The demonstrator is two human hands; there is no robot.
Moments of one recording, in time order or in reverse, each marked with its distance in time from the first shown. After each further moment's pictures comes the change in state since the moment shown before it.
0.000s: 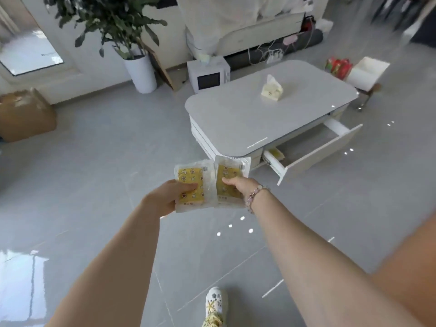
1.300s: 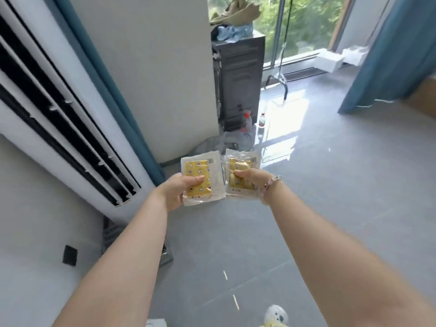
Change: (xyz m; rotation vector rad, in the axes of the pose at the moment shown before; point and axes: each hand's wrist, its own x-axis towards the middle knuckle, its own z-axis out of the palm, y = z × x) left_hand -0.633 -0.501 0.155 -0.944 1.426 0.304; right_hand -0.498 0.359 0.256 -1.082 -1.322 -0.175
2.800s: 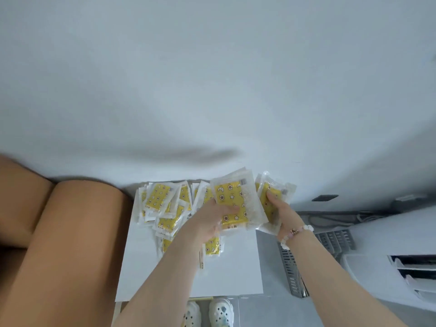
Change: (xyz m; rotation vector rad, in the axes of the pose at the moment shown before) left_hand -0.256 -0.360 -0.235 -1.373 1.326 0.145; right_hand -0.029 0.251 0.562 -0.898 -1.152 0.380
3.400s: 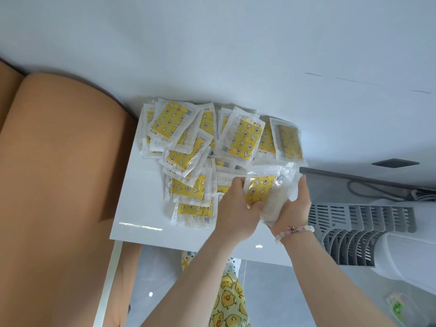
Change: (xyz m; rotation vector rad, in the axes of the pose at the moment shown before) left_hand 0.066 -0.136 -0.023 0.599 0.371 0.243; right_hand 0.083 0.129 0.000 0.209 0.020 0.091
